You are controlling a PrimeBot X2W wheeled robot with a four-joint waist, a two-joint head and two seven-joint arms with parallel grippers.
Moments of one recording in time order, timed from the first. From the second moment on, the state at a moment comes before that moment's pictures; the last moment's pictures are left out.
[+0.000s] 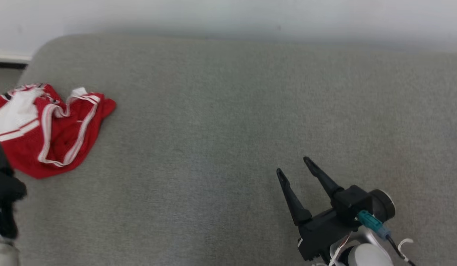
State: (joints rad) left arm -0.53 0.26 0.33 0.64 -0.38 -0.03 -0.10; right arm -0.21 -0.10 0.31 0.17 0.11 0.13 -0.08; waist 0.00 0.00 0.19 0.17
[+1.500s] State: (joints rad) left arm -0.88 0.41 0.15 0.46 -0.62 -0.13 0.41; right arm -0.17 -0.06 0.36 0.25 0.21 0.13 -0.19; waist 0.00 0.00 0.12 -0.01
